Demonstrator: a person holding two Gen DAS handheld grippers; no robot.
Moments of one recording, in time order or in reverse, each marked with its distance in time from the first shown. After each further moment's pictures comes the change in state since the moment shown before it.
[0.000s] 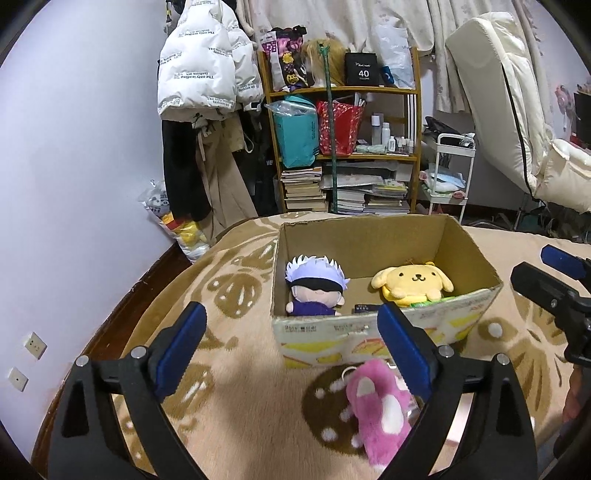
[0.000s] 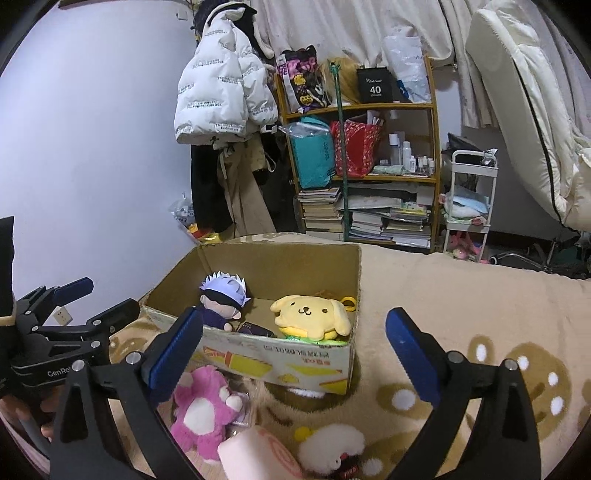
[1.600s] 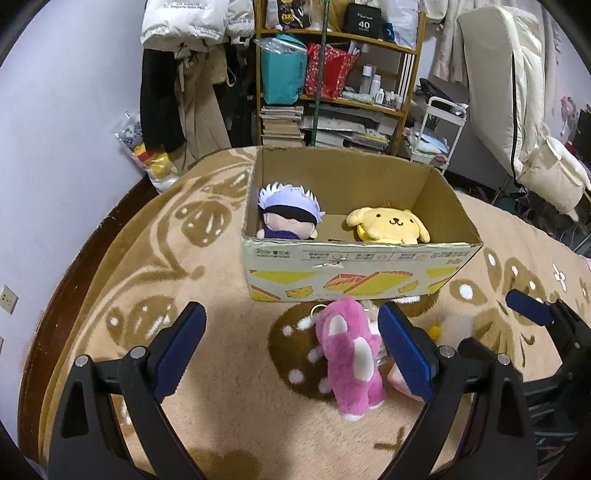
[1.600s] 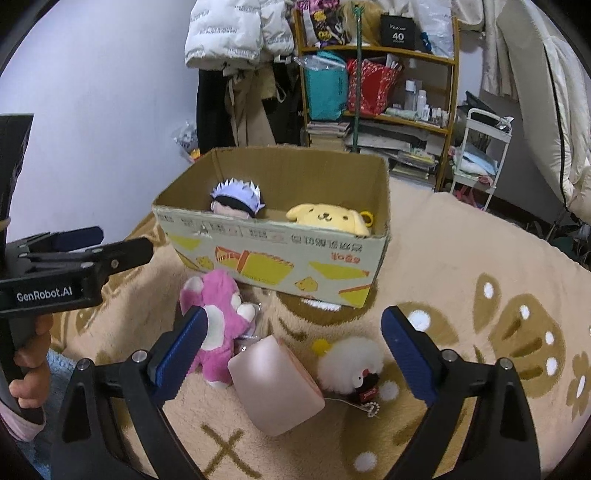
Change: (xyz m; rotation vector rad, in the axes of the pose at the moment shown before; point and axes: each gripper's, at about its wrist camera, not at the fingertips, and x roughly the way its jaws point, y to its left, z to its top) left arm 0.020 0.002 -0.019 -0.084 0.262 -0.137; right arm 0.011 0.031 -0.041 -0.083 0.283 -0.021
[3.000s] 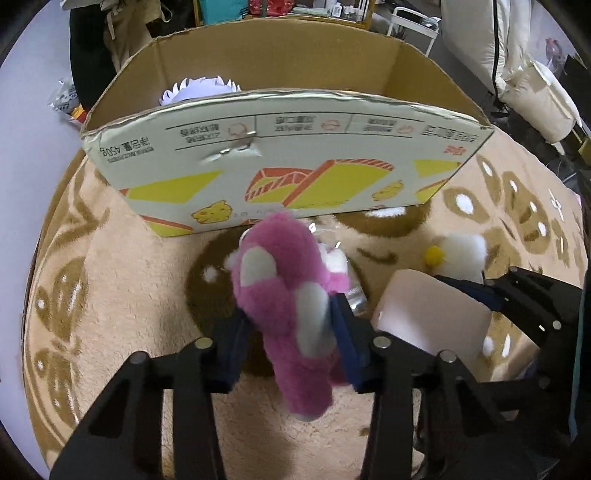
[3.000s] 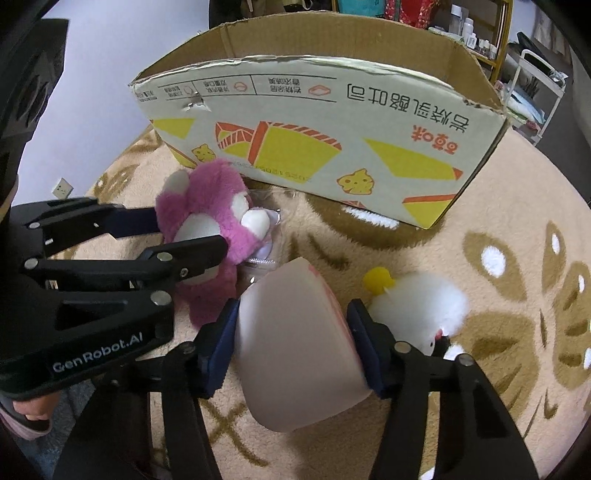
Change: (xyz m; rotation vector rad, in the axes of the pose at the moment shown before) left arm 0.081 -0.046 -0.035 0.134 0.297 -0.105; right arm 0.081 0.018 -0.030 -0.047 0.355 0.089
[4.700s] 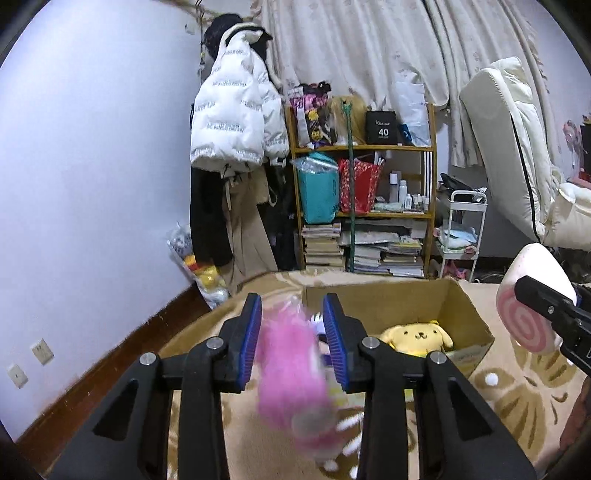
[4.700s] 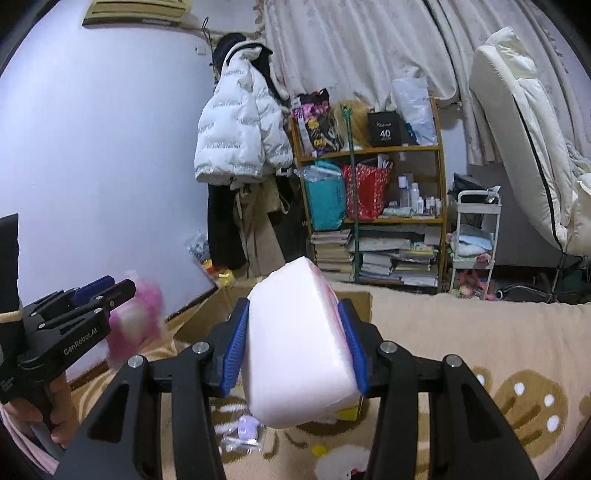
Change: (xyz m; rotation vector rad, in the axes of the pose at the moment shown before) left arm -0.161 0.024 0.004 -0.094 -0.772 0.340; right arm -0.157 -0.023 0.017 0.074 -0.816 -0.042
